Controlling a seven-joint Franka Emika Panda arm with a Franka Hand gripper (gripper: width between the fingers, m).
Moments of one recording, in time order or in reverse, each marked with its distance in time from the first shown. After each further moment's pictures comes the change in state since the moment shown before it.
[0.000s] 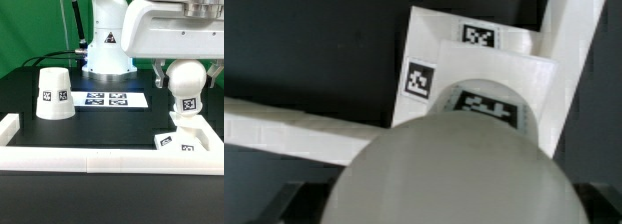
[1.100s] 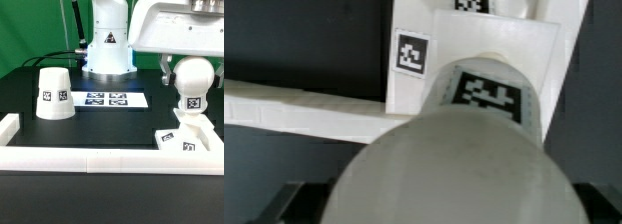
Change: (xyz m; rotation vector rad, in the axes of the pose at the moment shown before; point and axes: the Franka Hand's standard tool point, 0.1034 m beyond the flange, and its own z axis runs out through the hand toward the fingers) arm 0.005 -0.007 -0.004 -0.037 0.085 0.069
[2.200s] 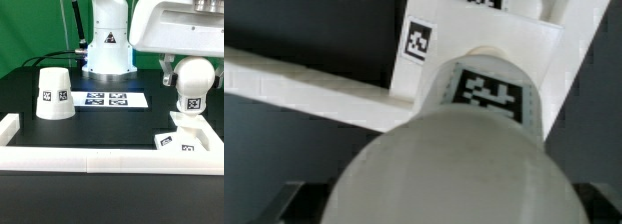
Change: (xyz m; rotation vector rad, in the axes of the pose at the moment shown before) arm 0.004 -0.002 -0.001 -0.025 0.027 -0.122
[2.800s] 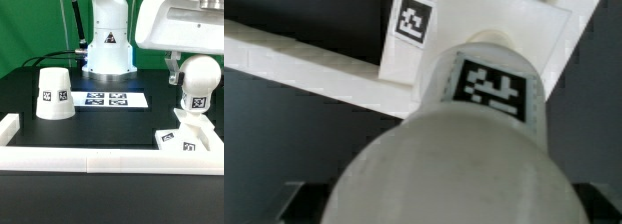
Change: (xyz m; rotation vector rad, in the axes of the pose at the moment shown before) arm 0.004 -0.006 -0.003 -0.001 0.074 -0.025
